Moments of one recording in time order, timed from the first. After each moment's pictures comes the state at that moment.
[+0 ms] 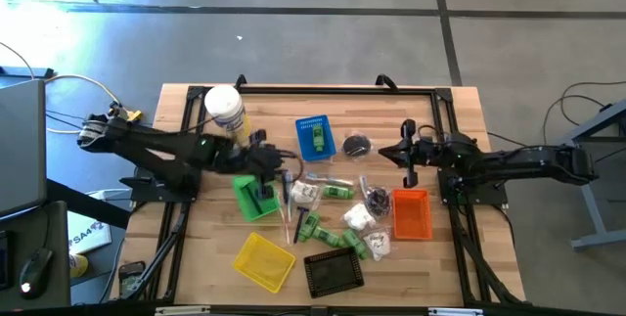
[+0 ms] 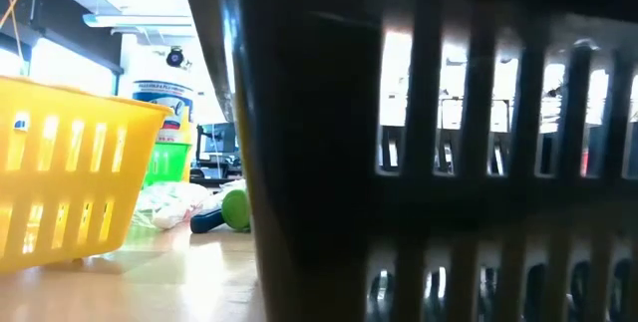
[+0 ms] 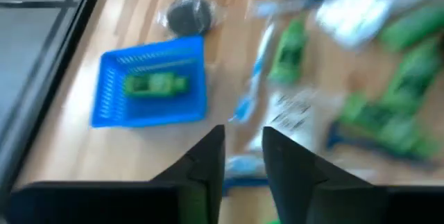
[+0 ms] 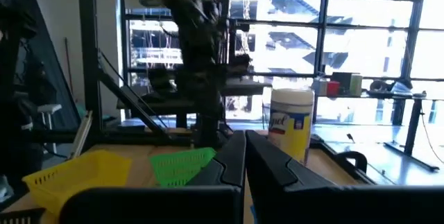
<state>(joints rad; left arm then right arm) -0.12 1.24 1.08 -0.63 -0.33 -0.07 -0.20 0.71 0.09 0.85 -0.19 0.00</state>
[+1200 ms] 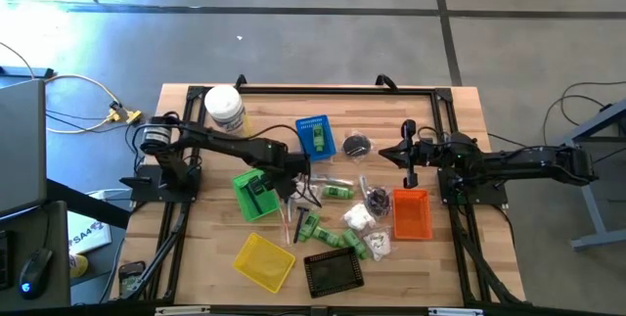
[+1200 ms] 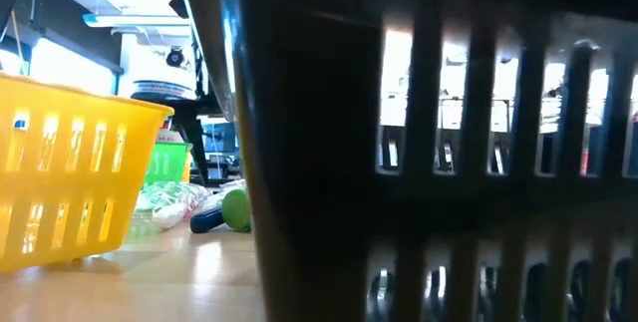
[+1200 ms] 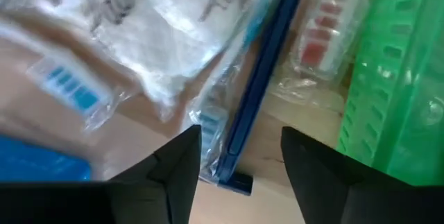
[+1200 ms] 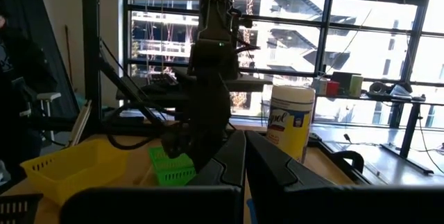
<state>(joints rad) 0.02 1.77 1.17 -0.76 -0.05 1.13 -0.20 0.71 0.09 0.82 -0.19 -0.05</state>
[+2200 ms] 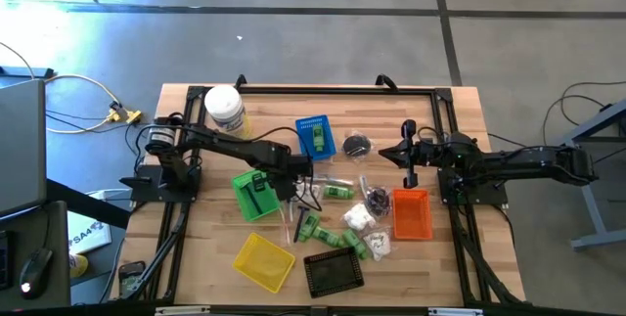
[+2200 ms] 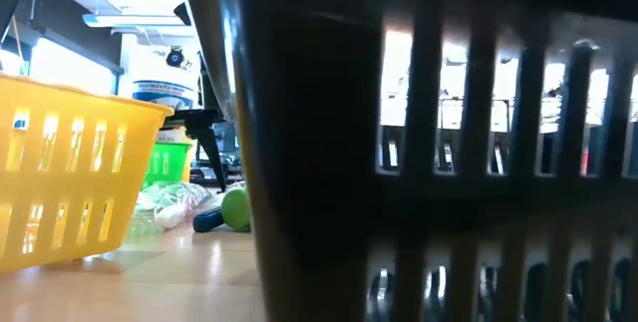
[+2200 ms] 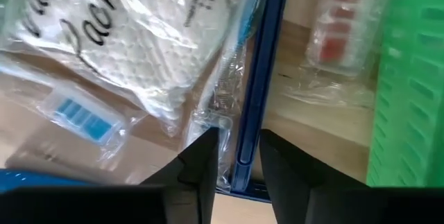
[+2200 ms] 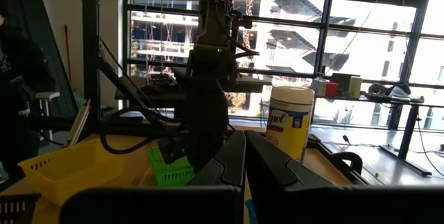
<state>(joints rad) 0.01 1.82 1.17 -0.70 -0.07 1.27 -0.20 0.71 0.09 0.82 -0.19 -0.06</state>
